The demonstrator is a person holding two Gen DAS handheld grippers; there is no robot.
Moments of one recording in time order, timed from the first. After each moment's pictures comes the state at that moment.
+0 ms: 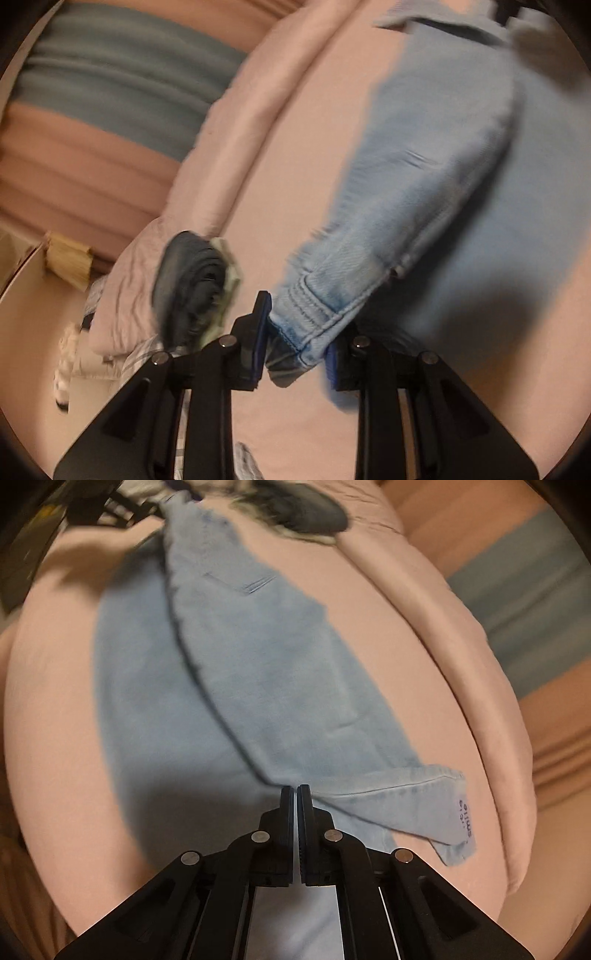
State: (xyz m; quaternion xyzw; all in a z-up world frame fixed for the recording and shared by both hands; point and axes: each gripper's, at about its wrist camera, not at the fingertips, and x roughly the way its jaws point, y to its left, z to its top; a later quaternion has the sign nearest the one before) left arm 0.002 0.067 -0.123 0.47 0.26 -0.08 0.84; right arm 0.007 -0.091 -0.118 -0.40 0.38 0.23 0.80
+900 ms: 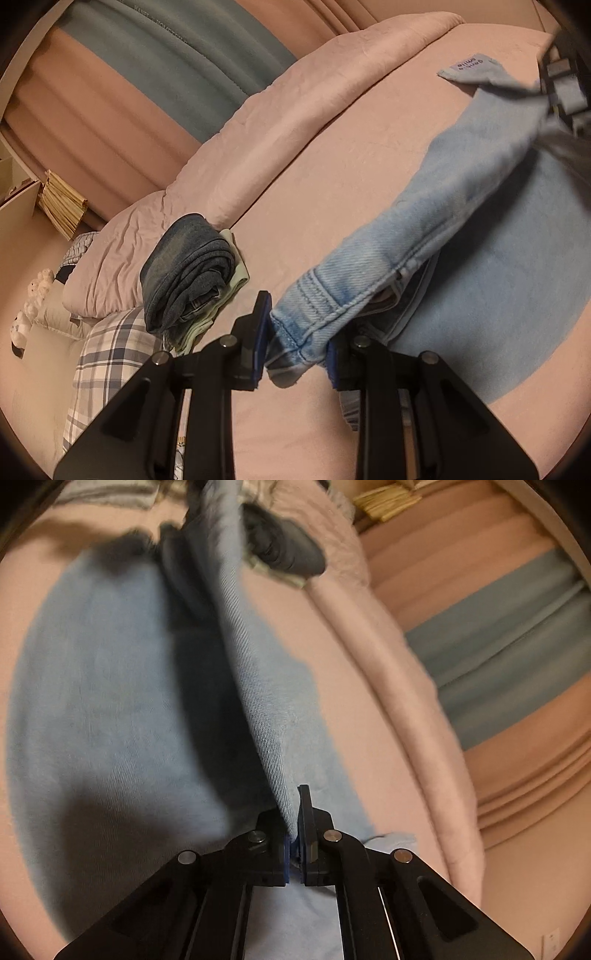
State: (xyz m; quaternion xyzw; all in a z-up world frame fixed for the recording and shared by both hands) left arm 0.015 0.107 -0.100 0.37 0.27 -0.10 0.88; right arm 0.004 -0.060 -0.142 -0.48 0.22 0.17 0.83
